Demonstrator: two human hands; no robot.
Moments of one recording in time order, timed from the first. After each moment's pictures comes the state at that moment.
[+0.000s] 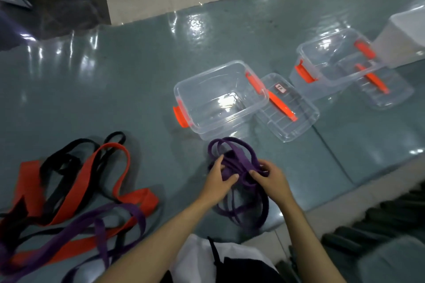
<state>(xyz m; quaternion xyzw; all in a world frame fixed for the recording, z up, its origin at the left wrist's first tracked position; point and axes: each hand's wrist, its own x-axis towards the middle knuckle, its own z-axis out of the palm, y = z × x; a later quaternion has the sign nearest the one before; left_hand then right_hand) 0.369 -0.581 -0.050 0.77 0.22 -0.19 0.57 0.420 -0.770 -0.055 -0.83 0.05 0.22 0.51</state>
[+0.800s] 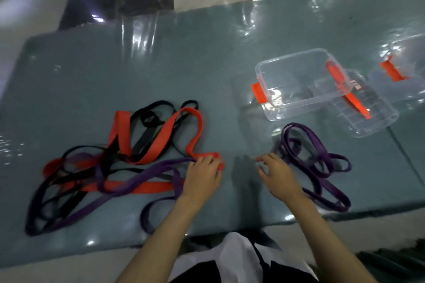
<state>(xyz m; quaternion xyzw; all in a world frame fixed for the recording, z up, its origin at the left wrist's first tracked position) 0.205 -0.406 -0.021 0.98 0.13 -0.11 0.12 0.317 -0.621 -0.034 -0.92 -0.23 0.17 0.26</state>
